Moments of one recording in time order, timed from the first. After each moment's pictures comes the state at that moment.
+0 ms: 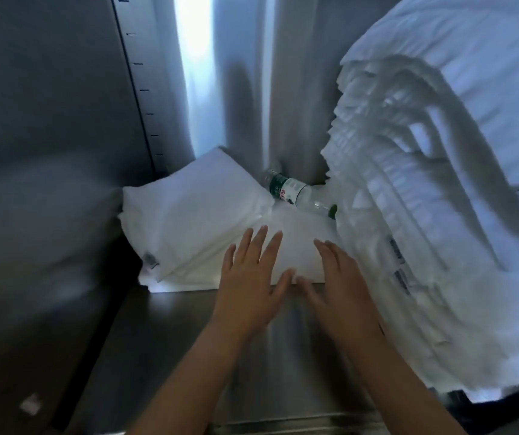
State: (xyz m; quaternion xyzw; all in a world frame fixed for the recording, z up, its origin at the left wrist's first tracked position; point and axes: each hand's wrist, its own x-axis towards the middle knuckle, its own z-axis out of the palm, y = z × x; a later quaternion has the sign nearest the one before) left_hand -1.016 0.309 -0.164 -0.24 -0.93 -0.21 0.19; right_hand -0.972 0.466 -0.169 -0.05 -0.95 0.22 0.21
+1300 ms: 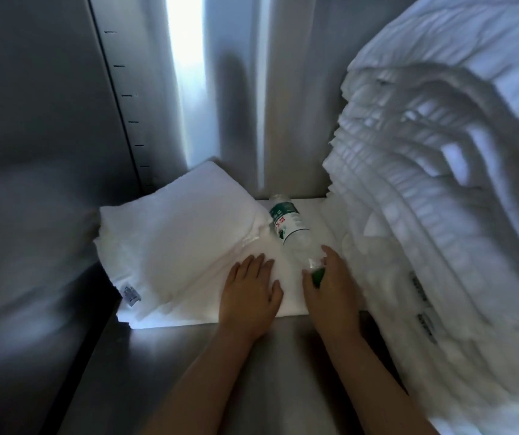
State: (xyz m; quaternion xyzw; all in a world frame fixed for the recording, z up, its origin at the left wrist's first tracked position) left_hand -1.104 0.337 -0.214 -0.23 -0.94 -0.17 0.18; right_hand -1.061 0.477 -0.200 -0.12 -0.88 0.35 0.31
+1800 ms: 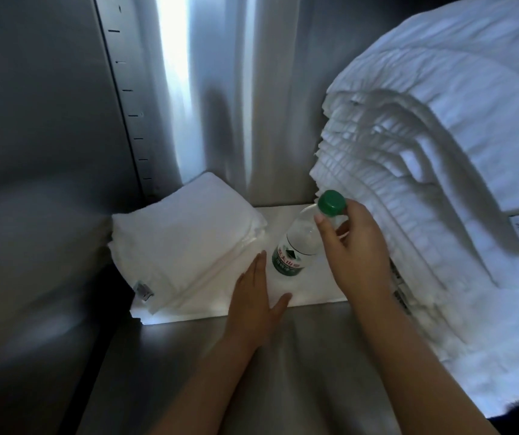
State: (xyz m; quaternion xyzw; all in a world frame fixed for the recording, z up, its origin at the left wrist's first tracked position) left_hand -1.068 0.329 -0.212 -0.25 -0.88 -0.38 0.12; right_hand -1.007 0.468 -0.081 -0.05 -0.84 0.34 0.42
